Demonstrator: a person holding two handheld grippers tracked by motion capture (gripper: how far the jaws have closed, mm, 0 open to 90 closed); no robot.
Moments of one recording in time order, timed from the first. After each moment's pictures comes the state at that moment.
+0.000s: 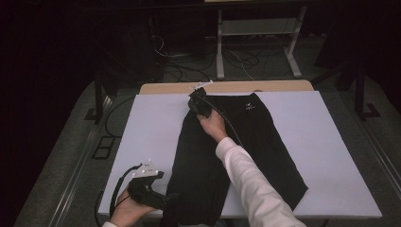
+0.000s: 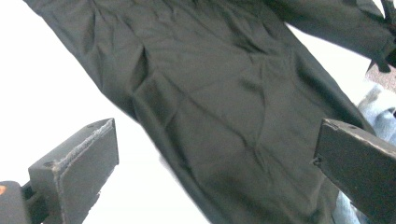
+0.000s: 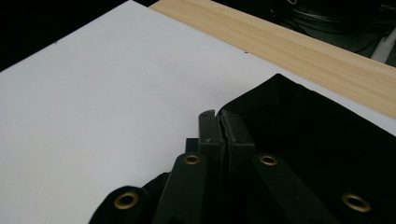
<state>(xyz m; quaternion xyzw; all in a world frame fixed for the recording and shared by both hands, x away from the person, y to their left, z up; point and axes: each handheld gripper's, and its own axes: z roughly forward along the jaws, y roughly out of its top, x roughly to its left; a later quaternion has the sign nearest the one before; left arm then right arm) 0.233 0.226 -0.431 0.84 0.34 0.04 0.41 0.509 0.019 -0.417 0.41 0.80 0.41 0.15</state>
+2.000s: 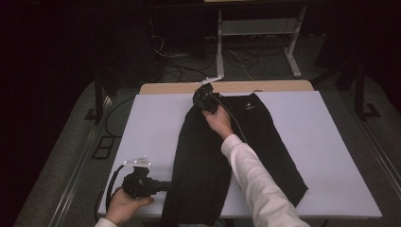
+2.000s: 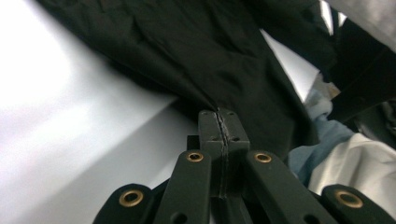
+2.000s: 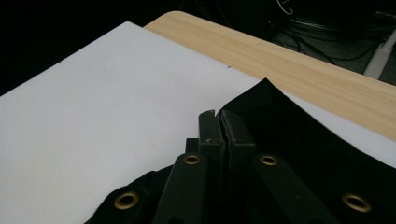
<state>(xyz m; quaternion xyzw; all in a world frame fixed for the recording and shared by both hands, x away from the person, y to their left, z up) 0.248 0.238 -0.422 0.82 0.37 -0.08 0.42 0.513 -0.005 -0.403 0.42 0.79 0.43 0.15</state>
